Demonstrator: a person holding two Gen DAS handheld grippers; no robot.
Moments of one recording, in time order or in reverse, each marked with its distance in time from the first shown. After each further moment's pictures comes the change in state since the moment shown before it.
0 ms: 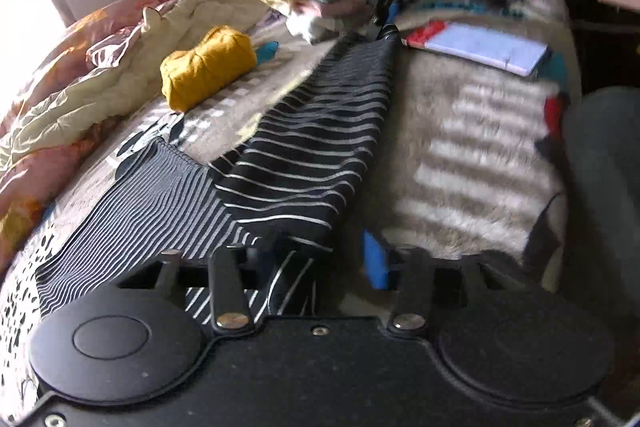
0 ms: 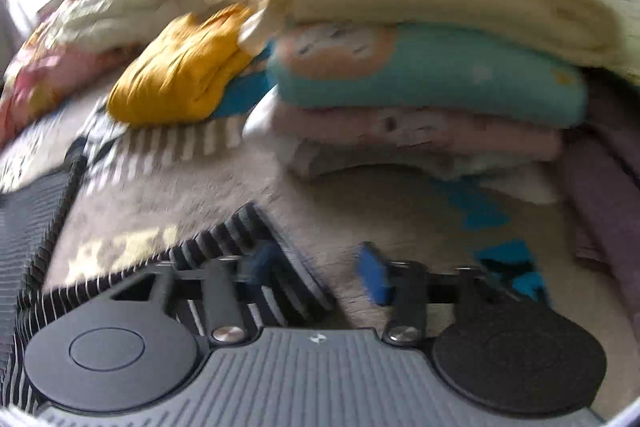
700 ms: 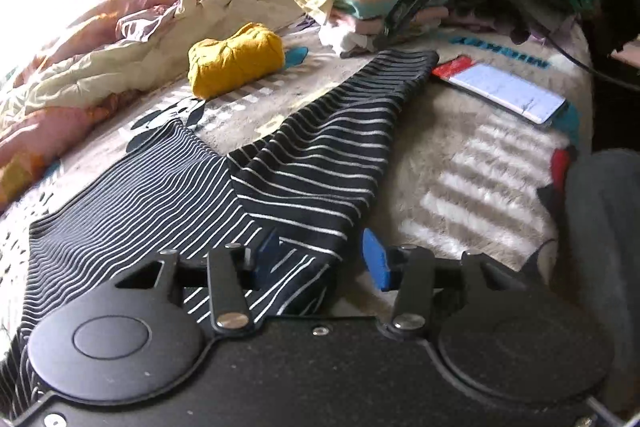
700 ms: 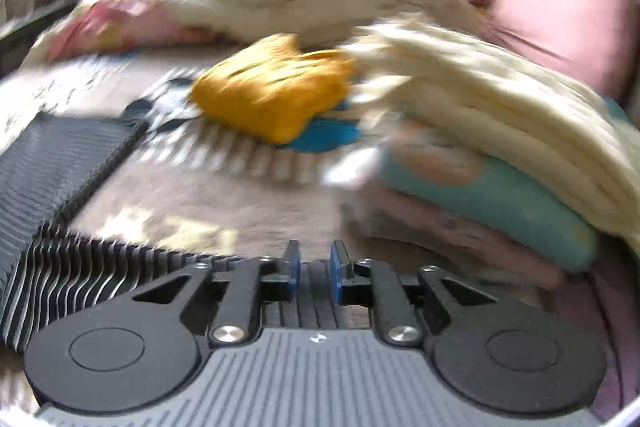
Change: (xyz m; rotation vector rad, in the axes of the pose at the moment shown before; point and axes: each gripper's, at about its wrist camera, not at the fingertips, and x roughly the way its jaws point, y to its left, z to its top) left arm -0.010 0.012 -0.003 -0.163 -0.044 0.010; right arm -0.026 0.067 -0.004 -0.375 -0.114 -0.076
